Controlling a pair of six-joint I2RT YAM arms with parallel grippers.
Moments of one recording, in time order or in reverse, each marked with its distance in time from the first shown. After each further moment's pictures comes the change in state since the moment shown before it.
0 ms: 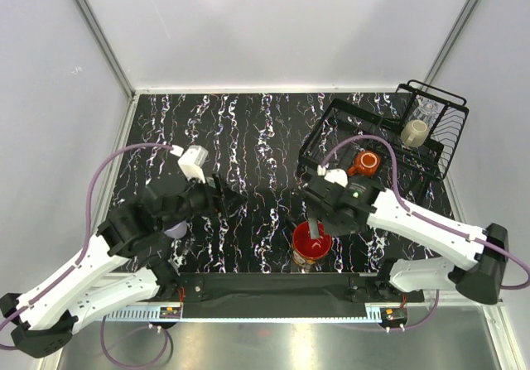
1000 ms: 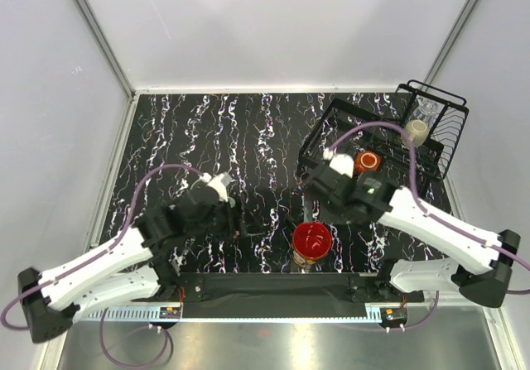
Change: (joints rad) left arm -0.051 0.078 -0.214 0.018 0.219 -0.340; right arm -0.002 -0.060 0.027 0.063 0.000 0.085
